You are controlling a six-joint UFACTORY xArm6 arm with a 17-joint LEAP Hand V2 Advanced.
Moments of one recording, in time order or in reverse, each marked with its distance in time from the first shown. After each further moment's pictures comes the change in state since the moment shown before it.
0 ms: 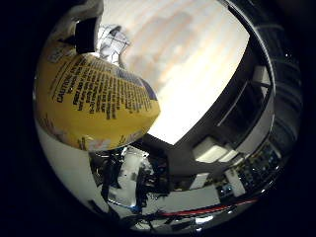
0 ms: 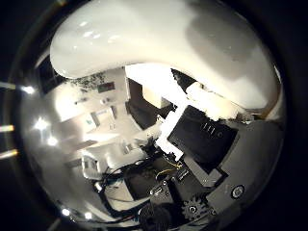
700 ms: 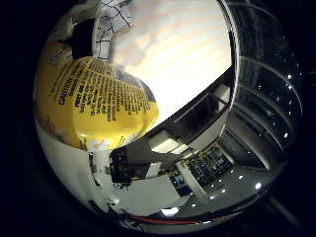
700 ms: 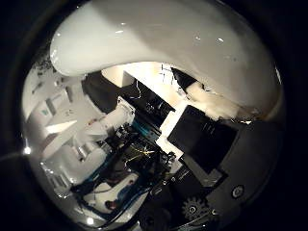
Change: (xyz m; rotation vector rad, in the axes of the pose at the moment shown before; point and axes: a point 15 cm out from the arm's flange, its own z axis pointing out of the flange) arm -0.067 -0.028 0.065 -0.191 0.468 -0.148
